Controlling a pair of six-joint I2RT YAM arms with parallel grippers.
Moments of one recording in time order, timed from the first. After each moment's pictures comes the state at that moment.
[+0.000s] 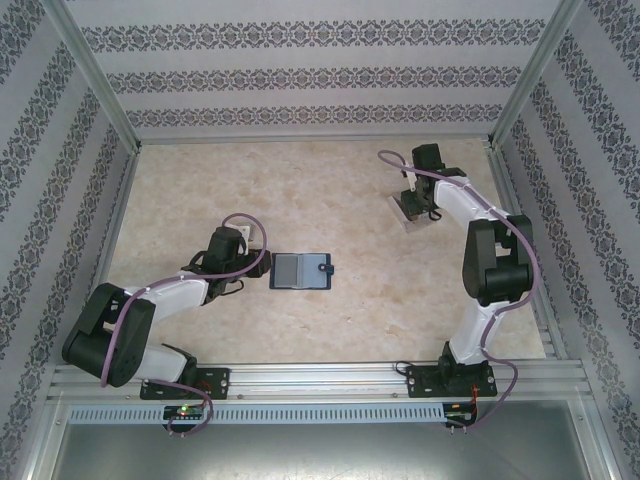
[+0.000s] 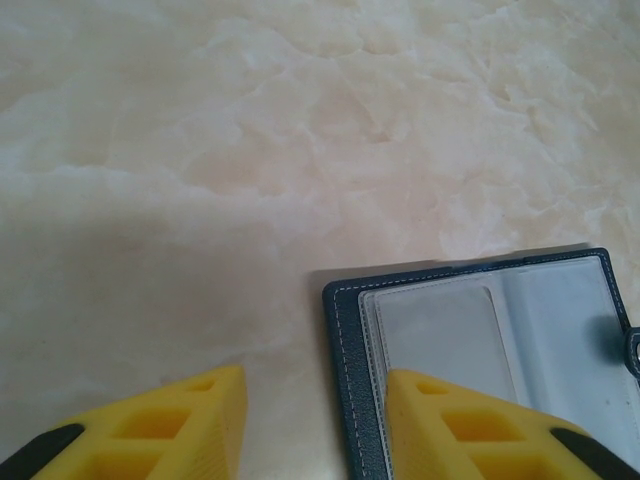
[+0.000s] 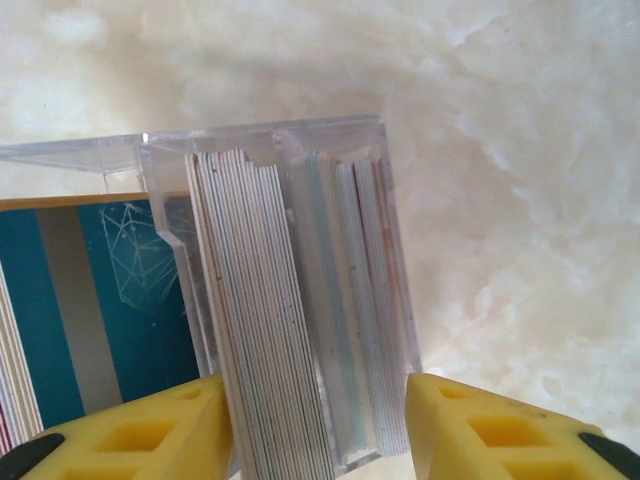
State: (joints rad) left arm -0.35 1.38 0.50 0.13 0.14 -0.42; right arm 0.10 1.86 1.38 -0.63 0.15 -0.18
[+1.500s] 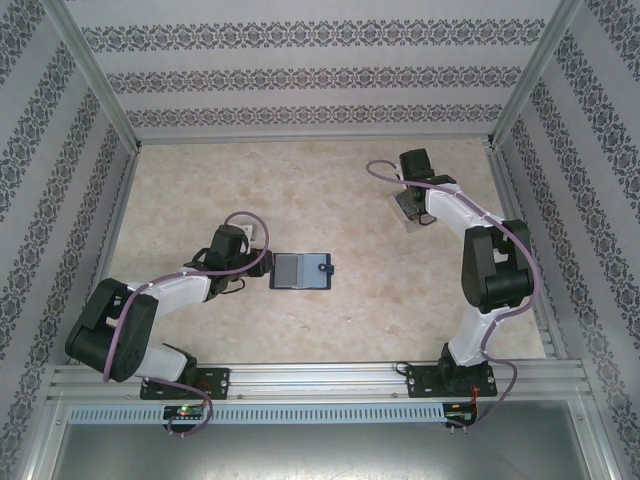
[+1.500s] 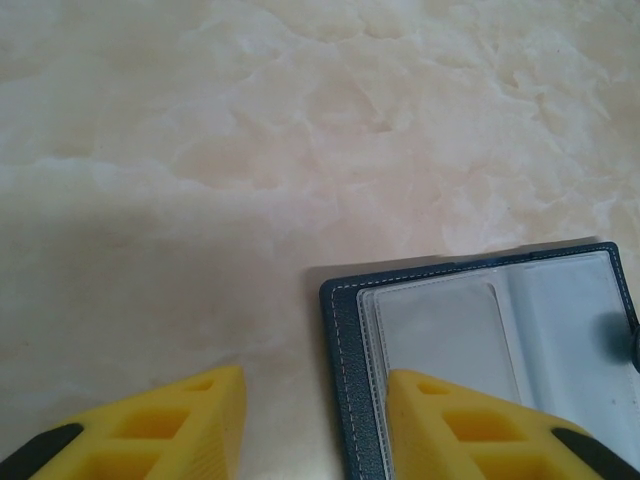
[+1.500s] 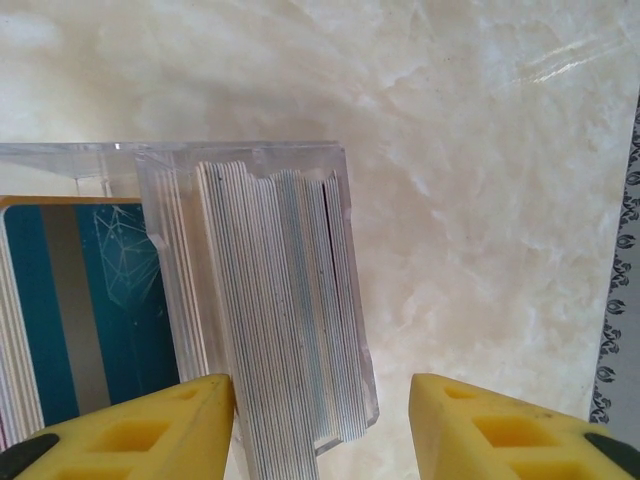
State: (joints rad) left arm -0.36 1.41 0.53 0.09 0.14 -0.42; right arm 0.17 1.82 1.30 -0.53 0.35 -0.24
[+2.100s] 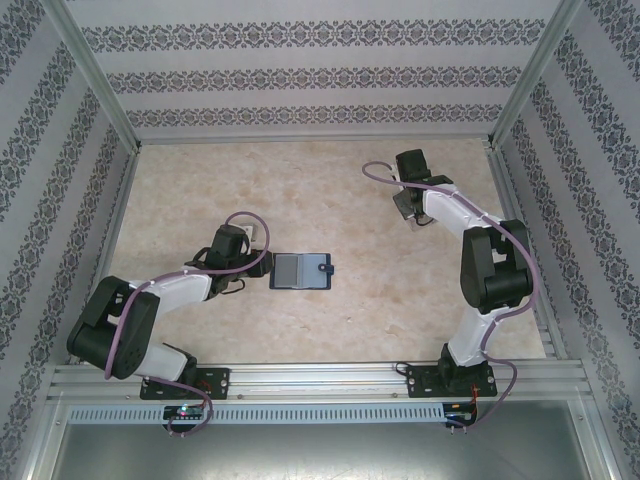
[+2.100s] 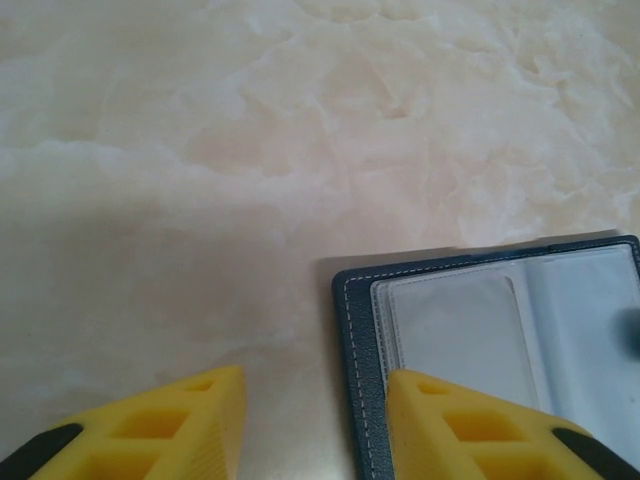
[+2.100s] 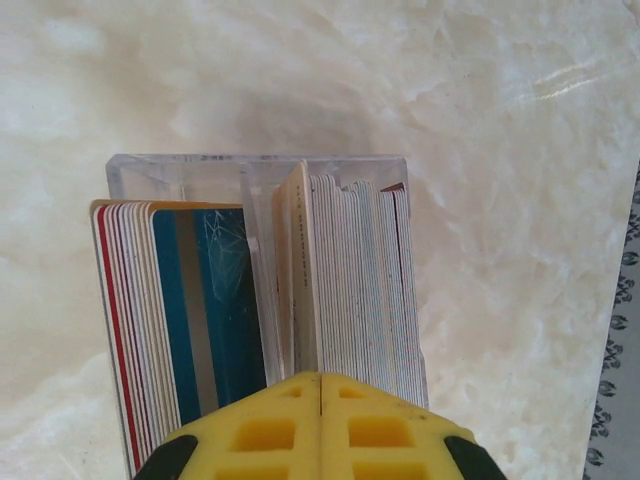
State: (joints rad) left arm -0.36 1.43 0.54 0.07 0.14 -0.42; right arm 0.19 1.82 1.30 -0.53 0.34 -0.26
